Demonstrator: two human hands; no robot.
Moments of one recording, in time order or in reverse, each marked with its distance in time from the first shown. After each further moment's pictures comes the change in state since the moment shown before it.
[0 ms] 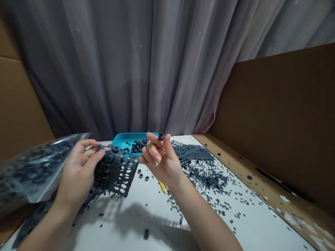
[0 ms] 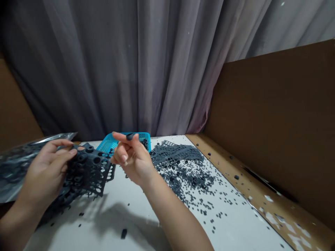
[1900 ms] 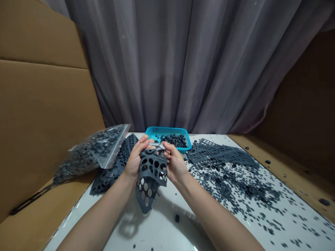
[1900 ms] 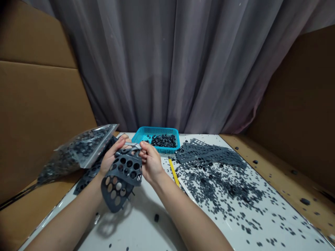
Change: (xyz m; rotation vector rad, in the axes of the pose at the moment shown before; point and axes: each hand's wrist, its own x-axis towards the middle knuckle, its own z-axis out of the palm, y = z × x) left_hand -0.007 -0.016 0.011 -0.778 -0.369 -0.242; right_hand 0.007 0.068 0.019 0.181 0.311 0.318
